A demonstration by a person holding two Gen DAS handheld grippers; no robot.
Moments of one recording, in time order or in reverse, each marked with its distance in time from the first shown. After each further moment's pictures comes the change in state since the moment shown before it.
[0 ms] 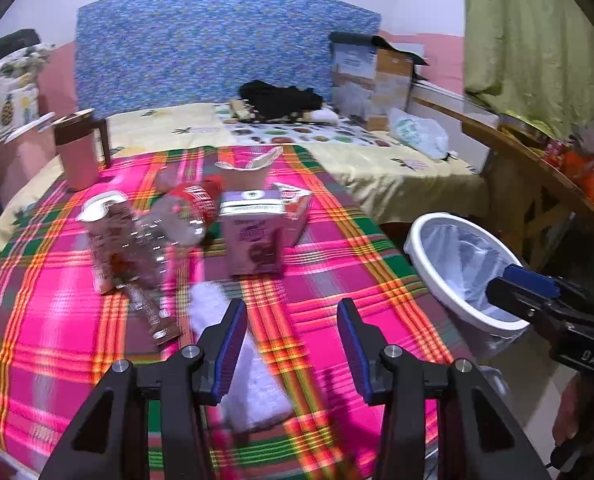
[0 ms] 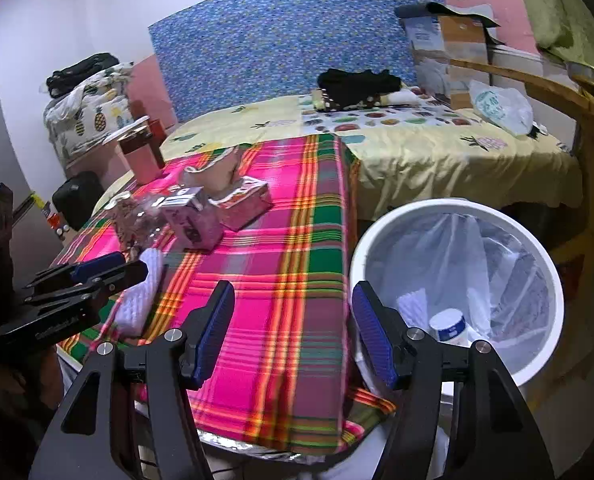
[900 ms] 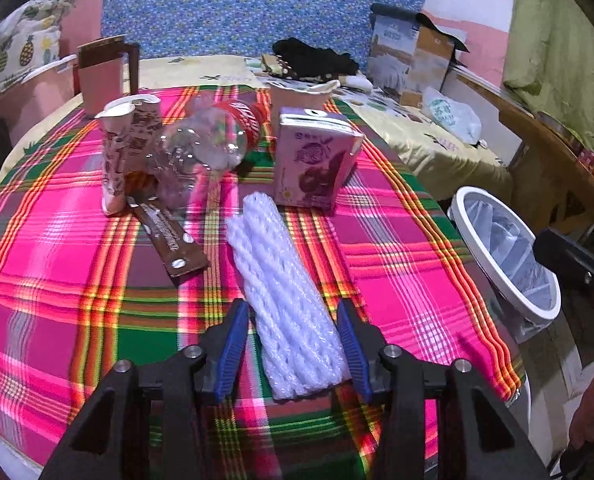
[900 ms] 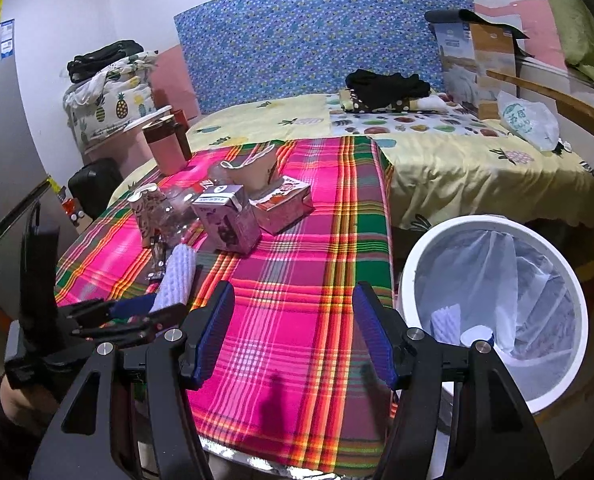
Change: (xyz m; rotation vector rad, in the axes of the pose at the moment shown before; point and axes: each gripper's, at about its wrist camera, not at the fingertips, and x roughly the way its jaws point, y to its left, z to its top) left arm 0.036 0.026 -0.030 -0.107 0.137 0.022; right arm 0.014 0.034 0.005 -0.051 0.011 0.046
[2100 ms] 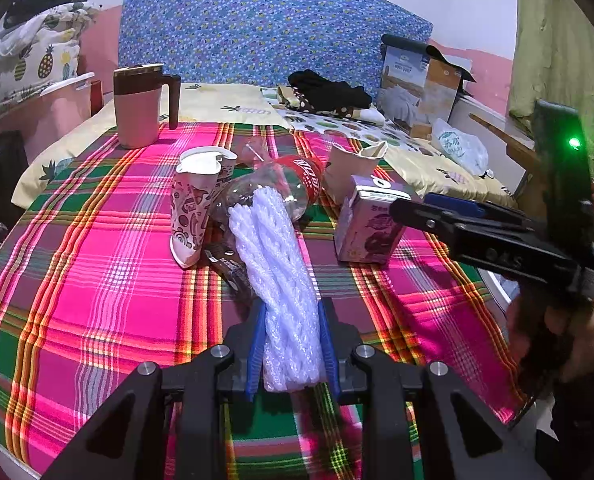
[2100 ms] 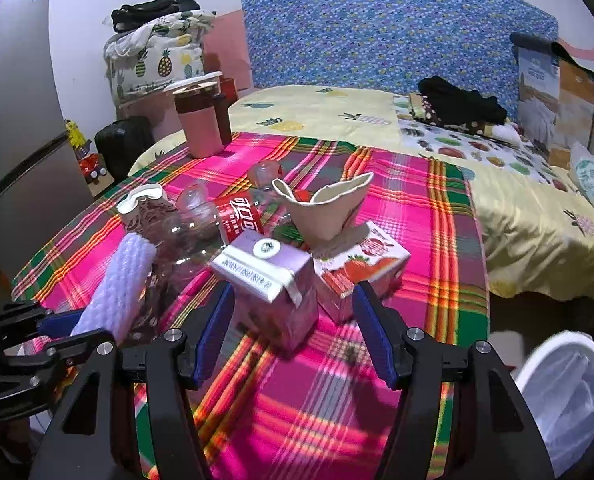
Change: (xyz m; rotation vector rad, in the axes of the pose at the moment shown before) left arm -0.030 0.060 0.024 -0.028 -0.108 0.017; right arm 0.088 0.044 0.052 -0.210 0.062 0.121
